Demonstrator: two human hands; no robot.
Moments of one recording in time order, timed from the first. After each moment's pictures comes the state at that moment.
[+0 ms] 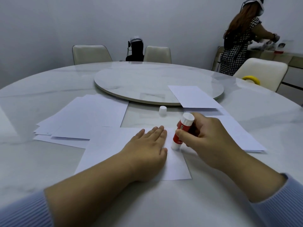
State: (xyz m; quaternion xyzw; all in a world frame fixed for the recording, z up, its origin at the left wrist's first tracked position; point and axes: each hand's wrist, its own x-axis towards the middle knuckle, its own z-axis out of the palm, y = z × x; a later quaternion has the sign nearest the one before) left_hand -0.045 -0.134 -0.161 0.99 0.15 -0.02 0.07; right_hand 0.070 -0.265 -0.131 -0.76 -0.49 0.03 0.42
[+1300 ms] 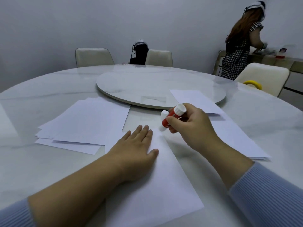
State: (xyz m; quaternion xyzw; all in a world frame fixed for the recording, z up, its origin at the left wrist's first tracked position) left_hand -0.059 -0.111 -0.162 0.97 0.23 -0.01 0.09; right_hand 0.079 -0.212 -0.128 -0.71 -0.42 0.07 0.56
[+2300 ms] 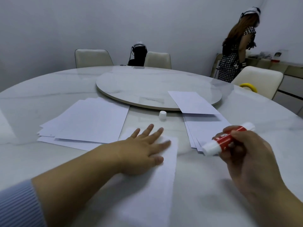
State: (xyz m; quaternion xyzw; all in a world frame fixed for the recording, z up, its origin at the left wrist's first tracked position) left_hand -0.061 -0.112 -0.147 0.99 0.09 -0.06 0.07; right_hand 0.061 -0.319 -0.132 -0.53 -0.24 0.15 0.80
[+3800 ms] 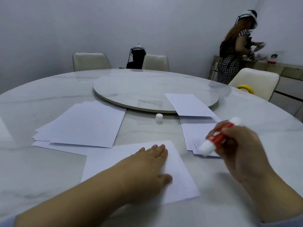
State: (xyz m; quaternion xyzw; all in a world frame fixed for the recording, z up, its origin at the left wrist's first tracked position) left_hand -0.070 -0.158 -0.148 0.99 0.11 -0.06 0.12; right_hand 0.088 -0.307 -0.129 -0.57 -0.30 0.16 0.75
